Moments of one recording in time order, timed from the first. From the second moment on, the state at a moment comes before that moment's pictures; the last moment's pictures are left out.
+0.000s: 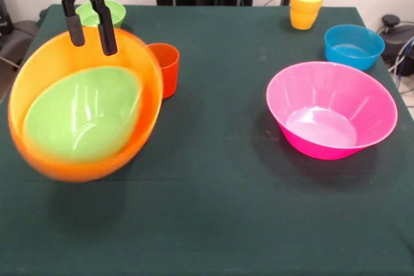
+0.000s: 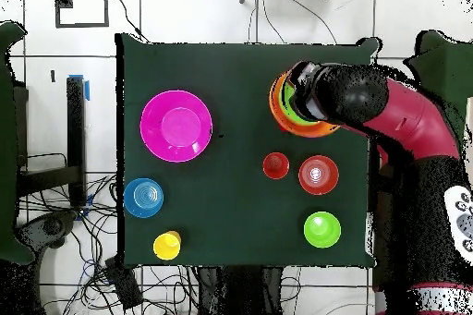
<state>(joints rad) -0.58 -0.69 0.23 1.38 -0.04 0.72 2.00</state>
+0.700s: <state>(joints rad) -0.58 -0.73 0.23 1.38 -0.04 0.72 2.00</state>
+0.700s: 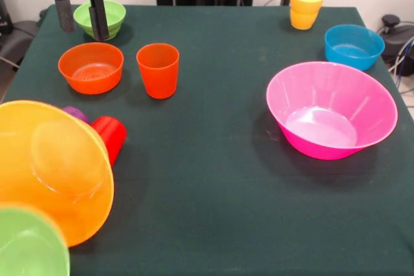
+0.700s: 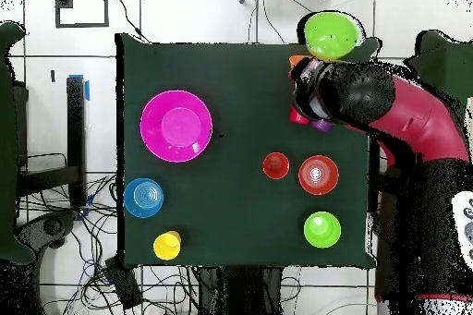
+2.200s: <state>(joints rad) -0.56 -0.74 0.23 1.38 -0.05 0.71 2.00</state>
